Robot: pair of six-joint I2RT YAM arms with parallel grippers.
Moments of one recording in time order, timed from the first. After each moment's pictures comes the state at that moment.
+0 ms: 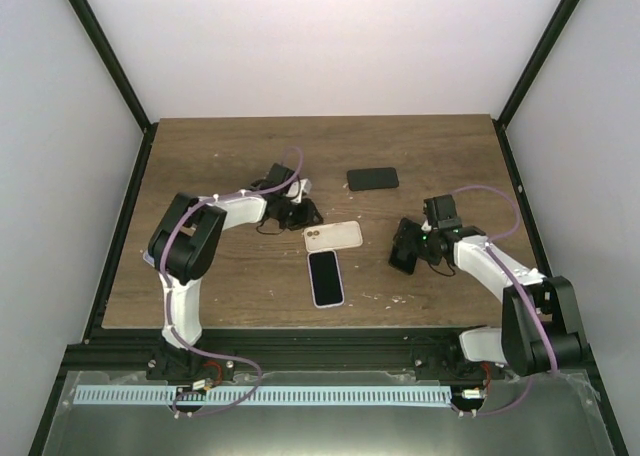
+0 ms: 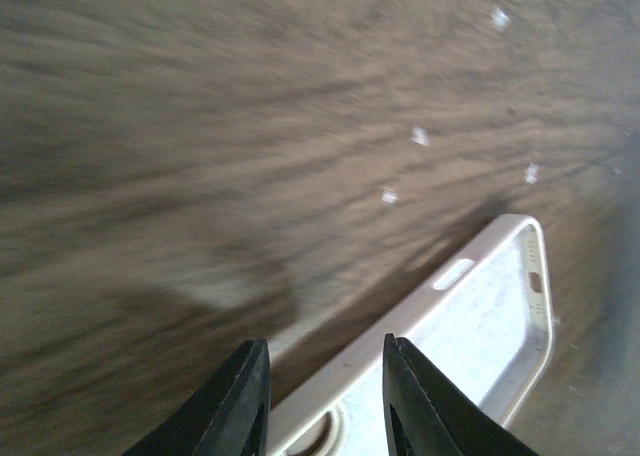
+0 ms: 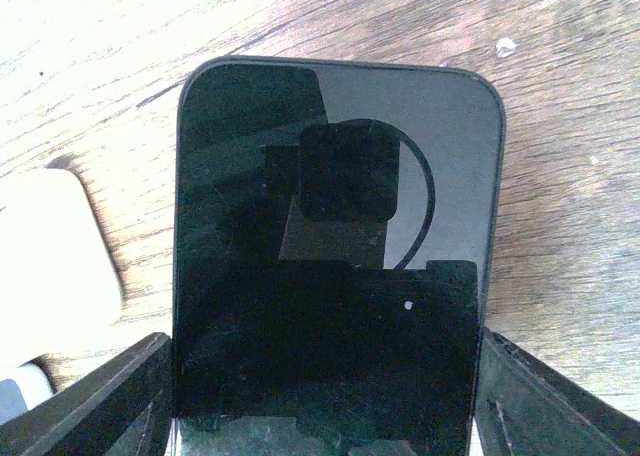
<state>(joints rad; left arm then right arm) -0.46 2.00 1.19 -0.21 0.50 -0.53 0.21 1.30 0.65 -0.38 -0.17 0.60</state>
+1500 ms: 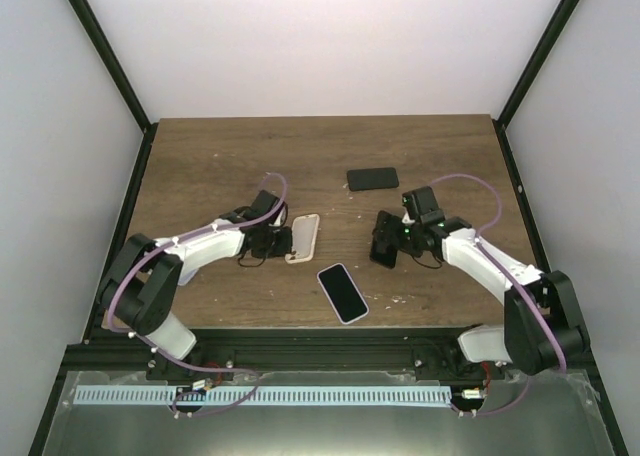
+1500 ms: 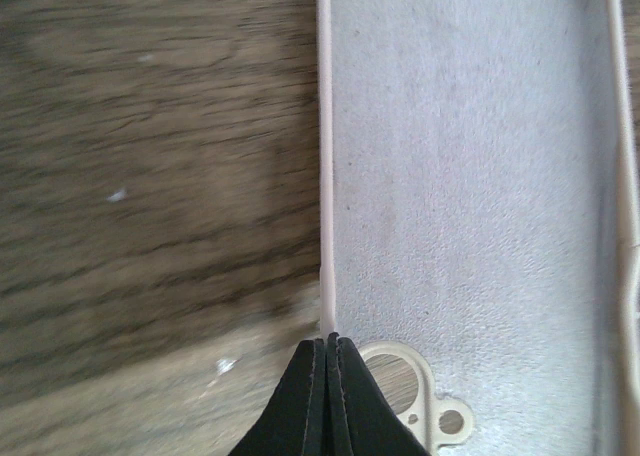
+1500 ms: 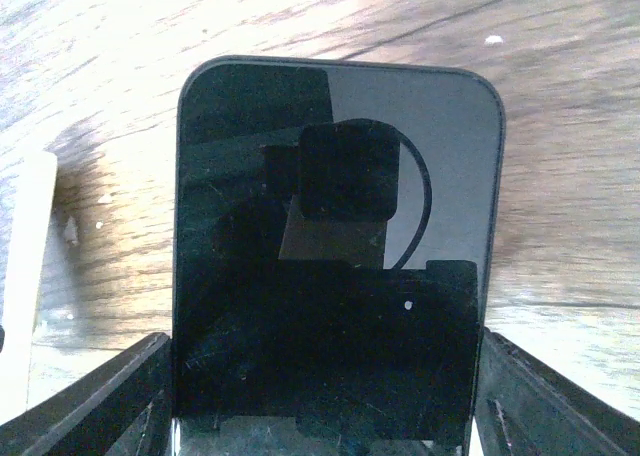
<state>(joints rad) -0.57 1.62 0.90 -0.41 0.16 -0.56 0.35 1.31 0.74 -0.42 -0.18 0.67</state>
